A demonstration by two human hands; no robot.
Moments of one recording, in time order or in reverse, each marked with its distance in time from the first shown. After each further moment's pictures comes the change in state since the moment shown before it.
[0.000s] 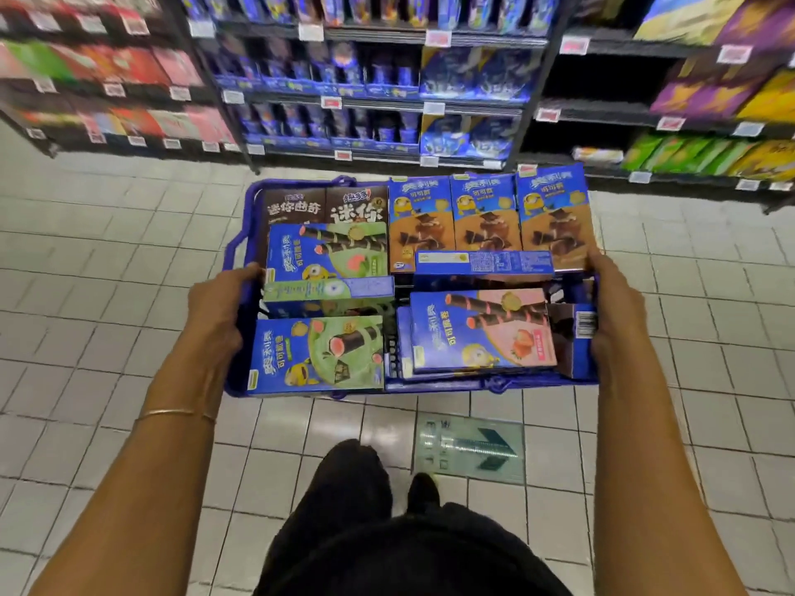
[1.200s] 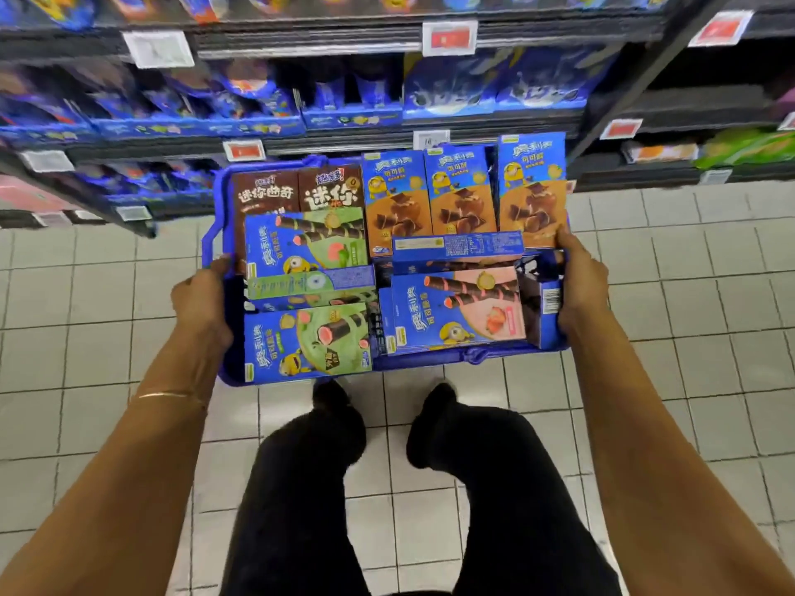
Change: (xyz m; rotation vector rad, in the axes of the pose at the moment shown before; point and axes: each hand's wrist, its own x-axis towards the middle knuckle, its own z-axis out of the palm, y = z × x) left_hand 0.599 0.241 0.421 0.037 -0.045 -0.139; right_hand 0.556 -0.087 0.471 -0.062 0.186 0.110
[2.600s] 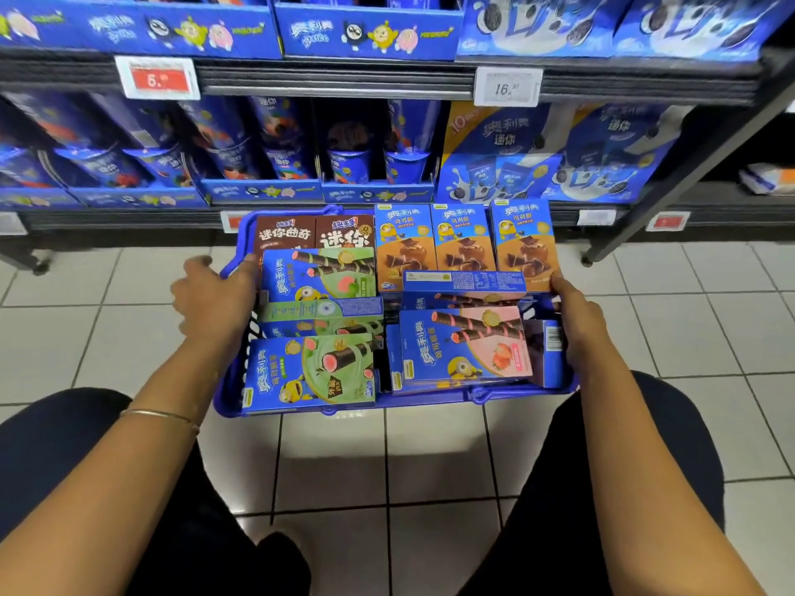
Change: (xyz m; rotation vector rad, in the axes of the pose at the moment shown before) left_hand 0.352 -0.192 0.159 0.520 0.114 0.446; right_hand 0.320 0.250 0.172 -0.185 -0.060 -0.045
